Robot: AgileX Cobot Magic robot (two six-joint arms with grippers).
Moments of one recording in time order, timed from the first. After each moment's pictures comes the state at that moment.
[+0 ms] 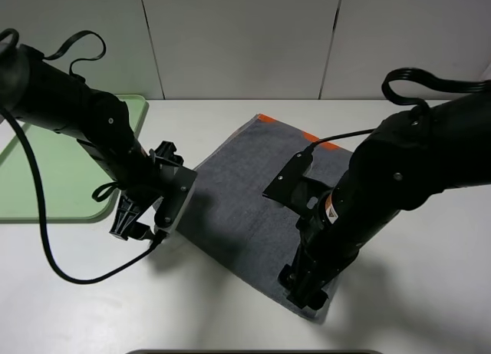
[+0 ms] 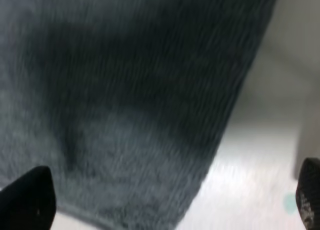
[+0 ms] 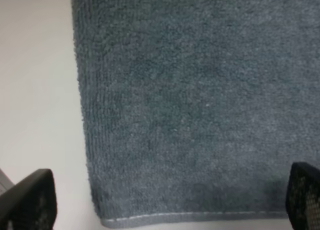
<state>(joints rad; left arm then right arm) -0.50 1.89 -0.90 -0.06 0.31 1.49 0.81 1.64 -0.71 0.05 0.51 -0.19</state>
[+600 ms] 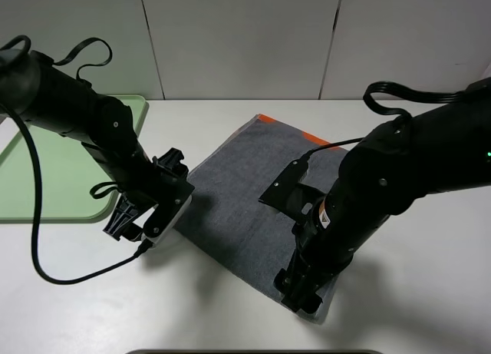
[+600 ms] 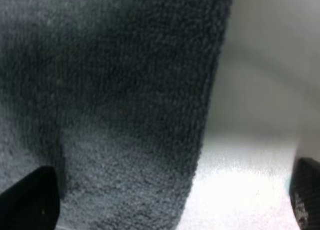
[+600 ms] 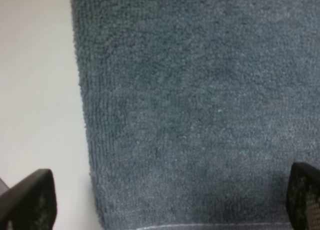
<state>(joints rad) -0.50 1.94 -0.91 -0.06 0.31 1.68 0.81 1.69 -0.71 0.08 0.49 -0.20</state>
